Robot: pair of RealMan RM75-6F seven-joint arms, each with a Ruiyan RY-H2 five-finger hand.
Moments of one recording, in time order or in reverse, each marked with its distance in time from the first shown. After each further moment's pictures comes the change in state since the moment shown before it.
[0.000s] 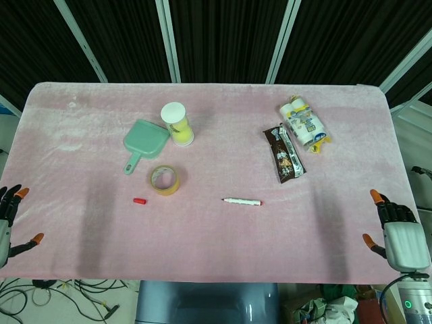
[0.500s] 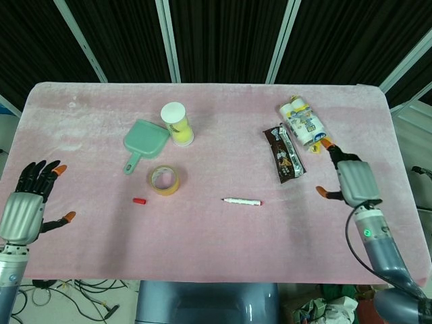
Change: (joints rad) left arm -0.142 0.022 -0.060 -0.143 -0.004 -0.079 0.068; right arm 0.382 0.121 0.183 -0.230 0.326 -0.358 0.038
